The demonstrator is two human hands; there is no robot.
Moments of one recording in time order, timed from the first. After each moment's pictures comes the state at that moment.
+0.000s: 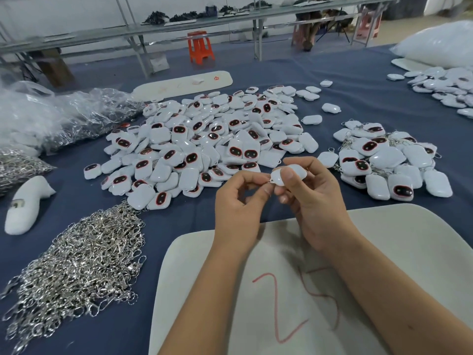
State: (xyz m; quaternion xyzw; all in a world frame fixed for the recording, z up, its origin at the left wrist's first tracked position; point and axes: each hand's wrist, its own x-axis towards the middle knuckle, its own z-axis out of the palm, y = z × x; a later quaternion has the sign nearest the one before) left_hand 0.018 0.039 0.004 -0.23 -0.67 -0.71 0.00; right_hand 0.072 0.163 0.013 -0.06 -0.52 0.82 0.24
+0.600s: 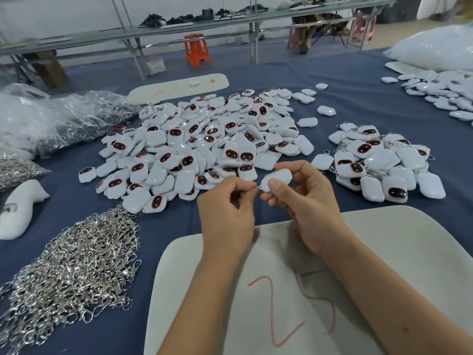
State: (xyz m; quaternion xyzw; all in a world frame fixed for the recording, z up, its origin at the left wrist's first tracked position) left_hand 0.017 0.031 0.007 -0.22 -0.76 -0.59 0.14; right_hand 0.072 0.168 0.006 -0.04 -0.57 0.79 0.23
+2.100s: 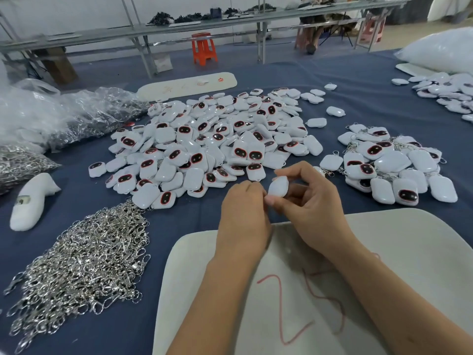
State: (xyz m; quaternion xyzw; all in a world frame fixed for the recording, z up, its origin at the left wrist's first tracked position) left_hand 0.019 0.035 0.007 -0.27 -0.90 -0.32 0.12; right_hand 0.070 0.166 -0.004 -0.01 -0.71 0.65 0.25
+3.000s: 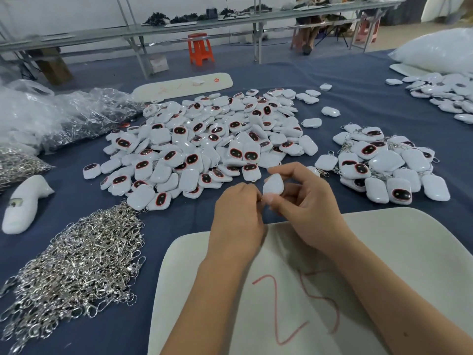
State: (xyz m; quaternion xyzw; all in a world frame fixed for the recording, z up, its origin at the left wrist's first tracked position) left_hand 0.018 0.031 0.013 -0.28 -0.90 -0.31 0.10; right_hand 0.072 0.172 -0.001 0.00 -0.75 0.63 0.23
